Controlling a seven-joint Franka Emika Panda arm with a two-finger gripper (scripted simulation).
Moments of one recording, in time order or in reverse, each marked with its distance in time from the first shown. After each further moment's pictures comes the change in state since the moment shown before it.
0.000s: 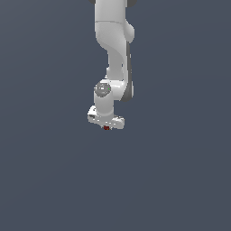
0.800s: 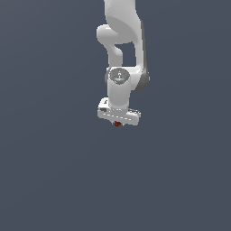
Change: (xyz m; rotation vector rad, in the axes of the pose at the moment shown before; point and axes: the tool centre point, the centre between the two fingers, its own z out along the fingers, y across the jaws) arm 0.011 -0.070 -0.081 -0.001 0.001 0.000
